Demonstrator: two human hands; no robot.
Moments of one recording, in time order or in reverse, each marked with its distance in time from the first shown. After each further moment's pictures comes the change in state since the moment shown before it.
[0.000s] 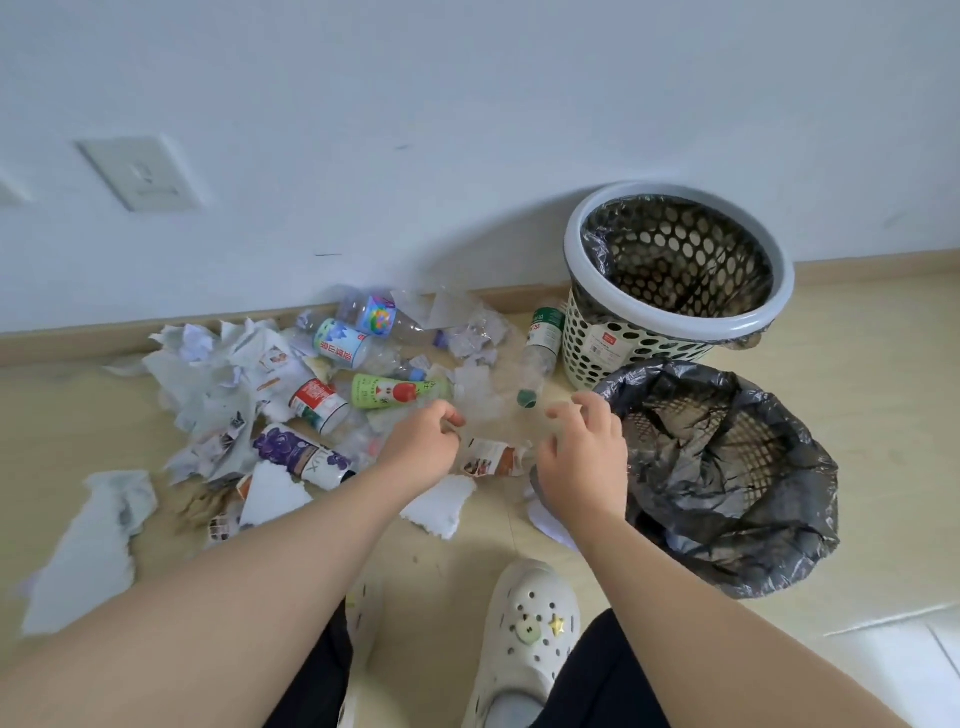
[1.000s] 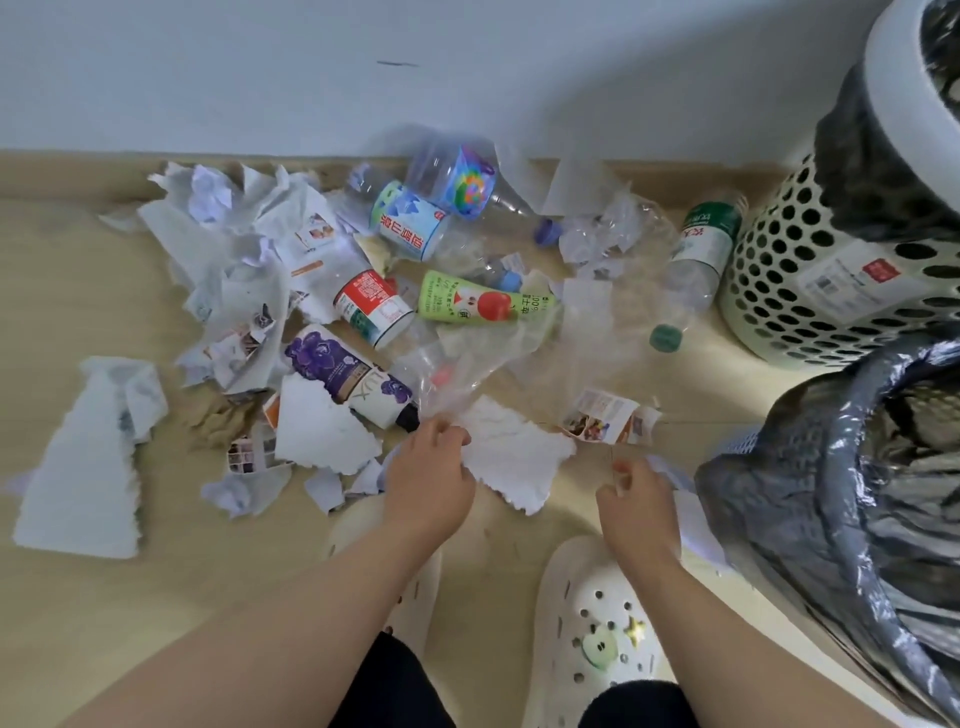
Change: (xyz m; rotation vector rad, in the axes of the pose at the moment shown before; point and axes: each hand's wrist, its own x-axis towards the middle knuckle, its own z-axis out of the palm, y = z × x) left_hand 0.078 -0.180 0.052 0.336 0.050 -0.044; right_hand 0.000 0.039 0.176 0.135 -0.480 0.511
